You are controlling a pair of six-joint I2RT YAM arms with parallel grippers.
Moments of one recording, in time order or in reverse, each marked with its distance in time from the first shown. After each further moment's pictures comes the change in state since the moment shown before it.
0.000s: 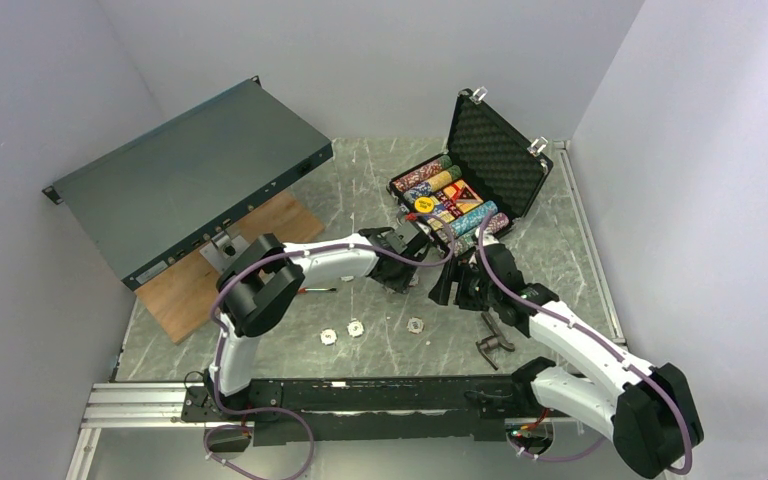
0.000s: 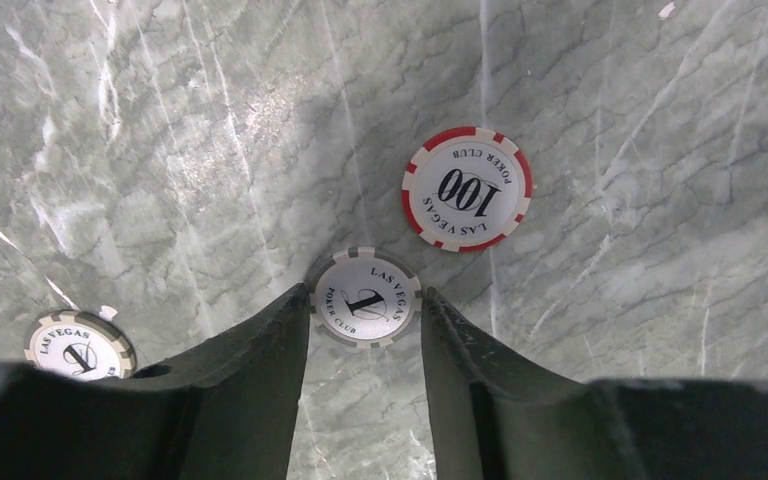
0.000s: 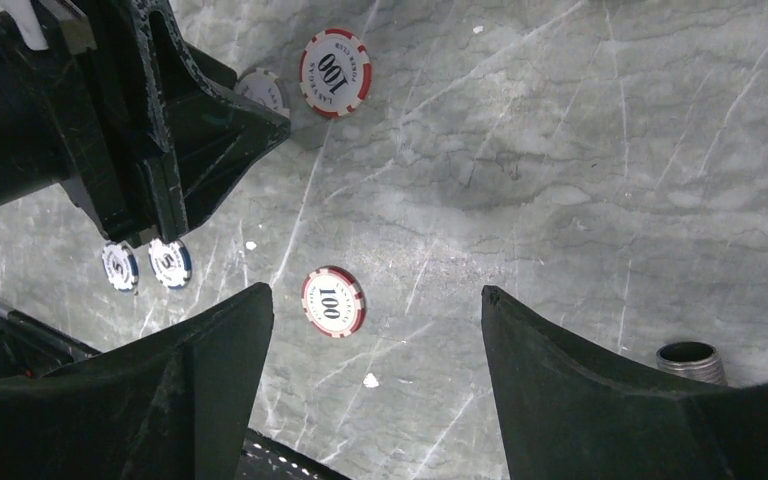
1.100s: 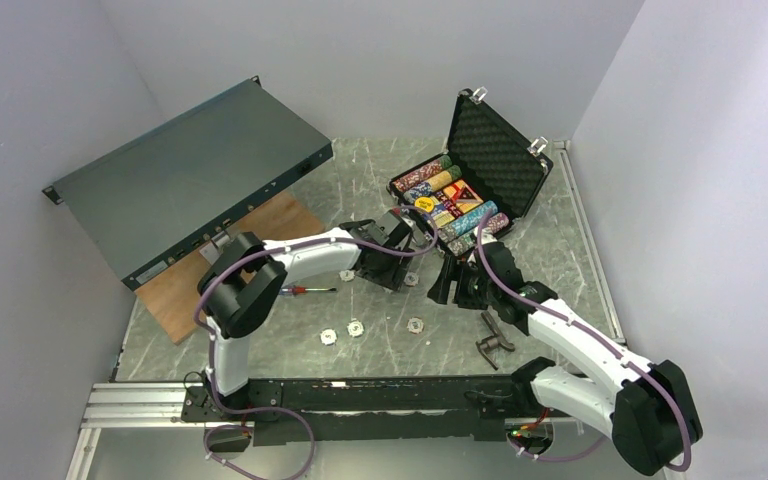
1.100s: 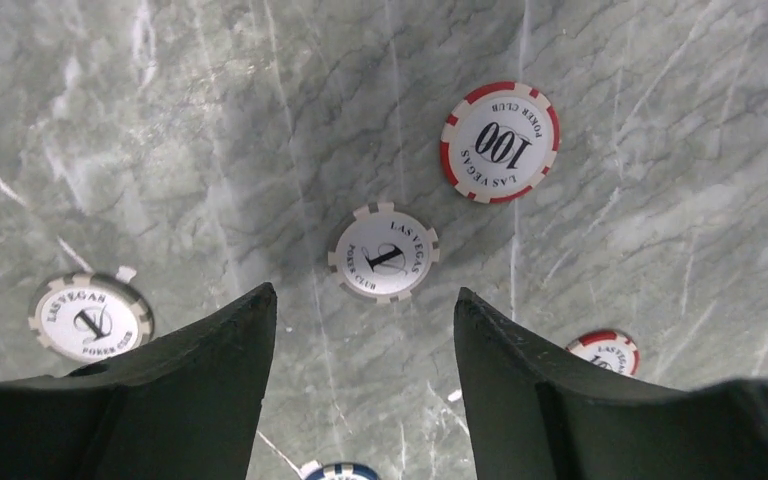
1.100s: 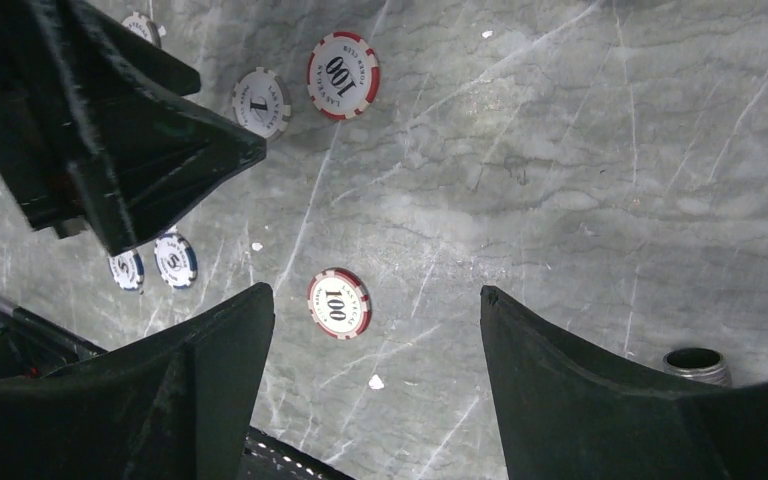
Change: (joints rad) left arm 0.074 -0.104 -0.088 0.013 0.140 -0.026; right arm 0.000 0.014 0.013 0.001 -0.008 -0.001
